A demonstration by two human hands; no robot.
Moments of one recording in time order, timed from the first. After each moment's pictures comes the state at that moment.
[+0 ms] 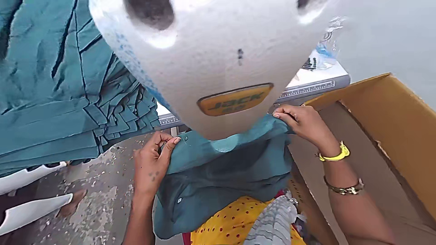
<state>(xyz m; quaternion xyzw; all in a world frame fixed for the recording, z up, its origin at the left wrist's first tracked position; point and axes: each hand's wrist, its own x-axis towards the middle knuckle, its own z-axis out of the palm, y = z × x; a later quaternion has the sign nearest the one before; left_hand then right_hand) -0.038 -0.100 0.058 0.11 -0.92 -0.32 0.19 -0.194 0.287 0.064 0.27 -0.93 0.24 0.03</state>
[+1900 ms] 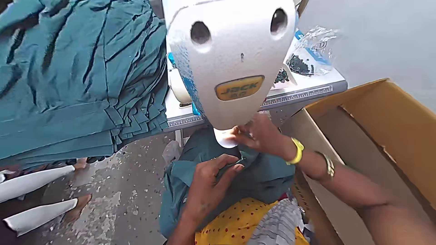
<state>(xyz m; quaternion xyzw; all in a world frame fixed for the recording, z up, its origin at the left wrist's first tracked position) -0.012 -0.004 0.076 -0.13 -0.82 -0.54 0.15 -0.149 0.166 0.093 0.56 -0.74 0.34 0.15</state>
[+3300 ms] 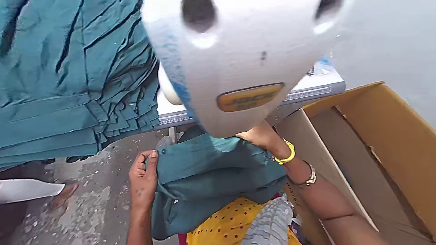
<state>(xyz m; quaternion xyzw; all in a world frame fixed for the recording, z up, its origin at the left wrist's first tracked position) 0.002 -0.110 0.008 0.22 -0.77 -0.55 0.24 -0.160 0.163 0.094 0.27 -0.81 0.51 -0.12</state>
